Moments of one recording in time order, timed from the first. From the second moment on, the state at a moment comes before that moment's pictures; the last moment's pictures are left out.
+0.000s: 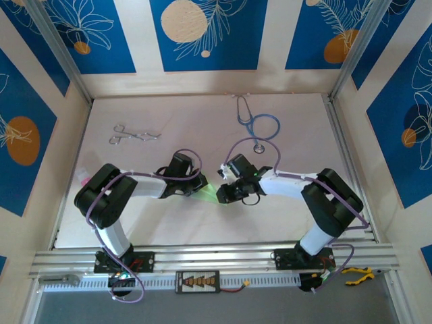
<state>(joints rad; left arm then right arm) -0.61 1.74 0.70 0.22 0.34 -1.05 0.72 1.62 0.81 -0.29 -0.39 0.38</state>
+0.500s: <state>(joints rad) -0.60 1.75 0.70 0.22 0.34 -1.05 0.76 1.65 0.82 -0.35 -0.31 0.34</state>
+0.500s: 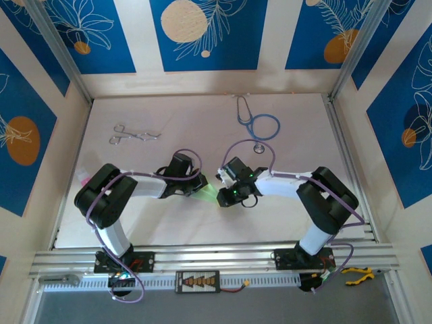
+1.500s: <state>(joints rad) -0.59 1.76 0.70 0.25 0.37 -1.01 0.60 1.50 0.70 -0.20 -0.59 0.49</state>
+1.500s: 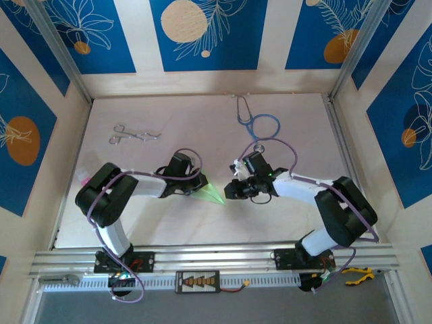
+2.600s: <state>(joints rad) -0.58 1.79 0.71 0.29 0.43 -0.99 0.59 1.56 0.57 -0.07 -0.64 0.59</state>
